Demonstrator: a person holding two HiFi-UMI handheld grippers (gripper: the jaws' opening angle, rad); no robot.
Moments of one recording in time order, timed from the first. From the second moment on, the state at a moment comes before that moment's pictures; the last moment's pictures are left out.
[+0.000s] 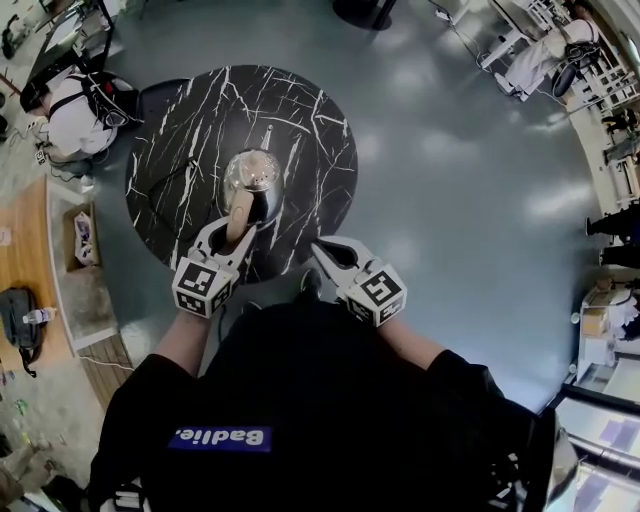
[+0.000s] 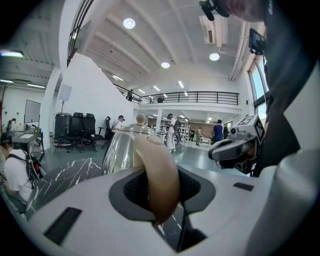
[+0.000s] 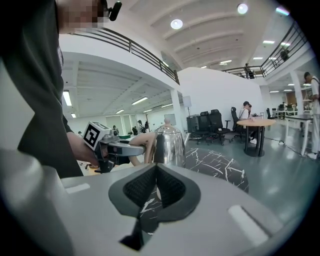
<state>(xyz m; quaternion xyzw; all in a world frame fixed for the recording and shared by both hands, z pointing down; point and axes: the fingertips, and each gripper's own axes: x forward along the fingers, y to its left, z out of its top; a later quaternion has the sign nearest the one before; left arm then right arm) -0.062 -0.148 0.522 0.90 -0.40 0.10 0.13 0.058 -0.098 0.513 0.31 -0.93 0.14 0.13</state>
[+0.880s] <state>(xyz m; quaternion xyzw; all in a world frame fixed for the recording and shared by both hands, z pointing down) -0.071 -0.105 0.422 0.90 -0.41 0.03 0.12 0.030 -0.100 0.470 0.28 -0.95 0.10 0.08</state>
